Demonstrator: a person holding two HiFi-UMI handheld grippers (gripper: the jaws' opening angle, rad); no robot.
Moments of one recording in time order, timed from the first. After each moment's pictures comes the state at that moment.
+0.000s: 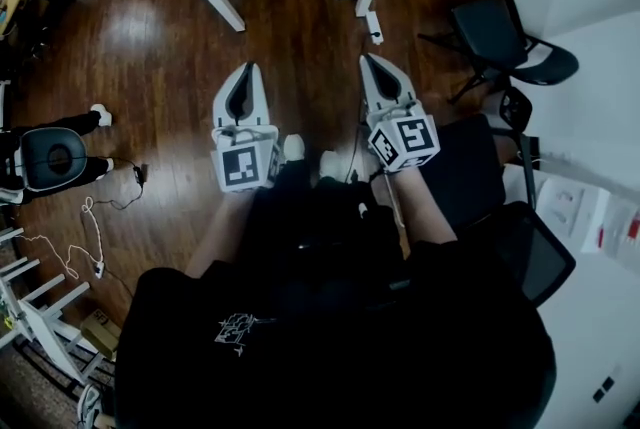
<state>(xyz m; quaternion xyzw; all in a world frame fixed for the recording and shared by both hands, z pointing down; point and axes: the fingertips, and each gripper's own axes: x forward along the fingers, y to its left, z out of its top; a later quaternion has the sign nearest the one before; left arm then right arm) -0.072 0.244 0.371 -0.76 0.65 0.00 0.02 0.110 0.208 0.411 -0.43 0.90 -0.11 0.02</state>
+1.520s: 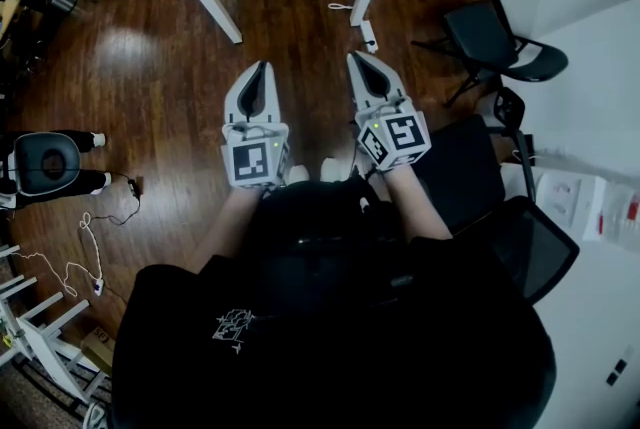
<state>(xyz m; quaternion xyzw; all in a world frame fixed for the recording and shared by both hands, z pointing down) -0.084 0.247 0.367 -0.78 0.62 0.02 0.02 0.059 0.221 0.382 -0.43 0.90 -0.08 0.02</state>
